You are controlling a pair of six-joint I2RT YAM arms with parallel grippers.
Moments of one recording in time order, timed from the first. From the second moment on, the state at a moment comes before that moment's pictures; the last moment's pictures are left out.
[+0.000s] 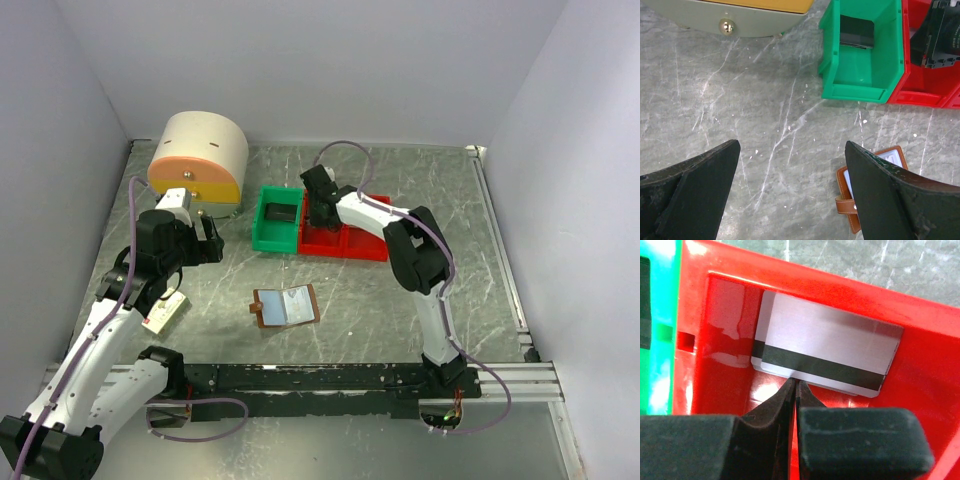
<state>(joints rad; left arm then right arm) -0.28 0.81 0.79 -0.52 -0.08 -0.29 0.60 2.18 1.61 -0.41 0.20 0.39</state>
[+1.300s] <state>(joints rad) -0.28 0.90 0.78 -0.53 0.01 -0.38 0.68 1.36 0.66 0.13 -0.08 0.69</state>
